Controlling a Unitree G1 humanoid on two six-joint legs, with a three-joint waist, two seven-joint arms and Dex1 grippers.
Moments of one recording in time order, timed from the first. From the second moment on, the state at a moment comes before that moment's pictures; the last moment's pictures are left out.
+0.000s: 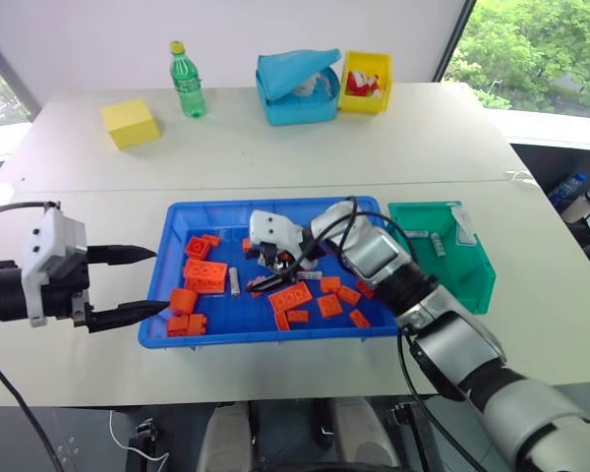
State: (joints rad) left arm 0.08 1.08 0.53 -0.37 -0.68 0.60 -1.26; right arm -0.92 -0.17 0.52 0.42 -0.04 0.40 1.18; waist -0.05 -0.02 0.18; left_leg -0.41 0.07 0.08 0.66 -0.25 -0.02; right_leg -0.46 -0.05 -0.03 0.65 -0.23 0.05
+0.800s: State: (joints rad) left arm 0.08 1.09 0.54 -0.37 -0.68 0.61 -1.26; right arm -0.93 -0.08 0.50 0.63 -0.06 0.23 1.17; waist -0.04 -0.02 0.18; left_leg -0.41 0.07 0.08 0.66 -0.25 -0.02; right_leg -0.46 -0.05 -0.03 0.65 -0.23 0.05
